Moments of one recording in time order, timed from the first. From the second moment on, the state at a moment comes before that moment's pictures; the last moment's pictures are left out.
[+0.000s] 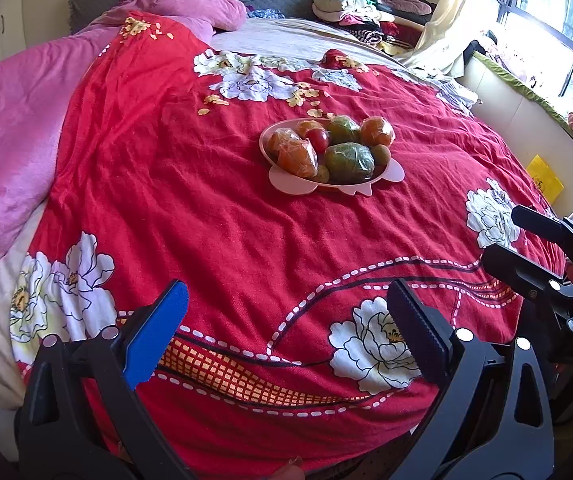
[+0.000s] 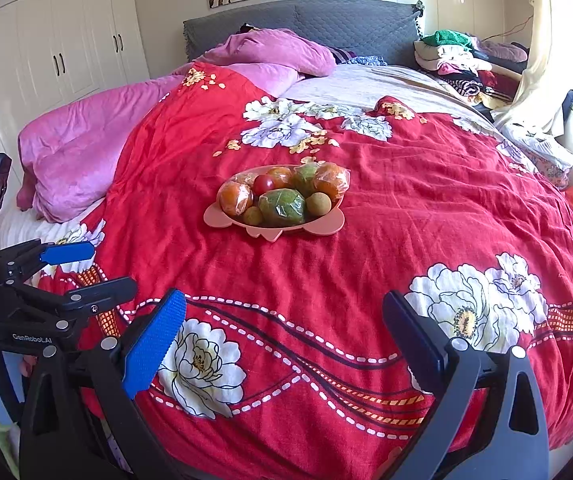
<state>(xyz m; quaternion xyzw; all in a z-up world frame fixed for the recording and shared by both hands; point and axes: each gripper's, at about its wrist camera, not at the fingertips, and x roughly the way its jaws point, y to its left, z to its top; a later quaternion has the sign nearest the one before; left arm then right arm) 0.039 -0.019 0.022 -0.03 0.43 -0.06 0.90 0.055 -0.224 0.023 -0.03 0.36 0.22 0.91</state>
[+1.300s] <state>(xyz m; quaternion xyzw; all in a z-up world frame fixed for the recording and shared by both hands) 0.041 -0.021 0.020 -0.03 0.44 -0.06 0.89 0.072 -0.235 0.015 -0.02 0.38 0.20 0.90</state>
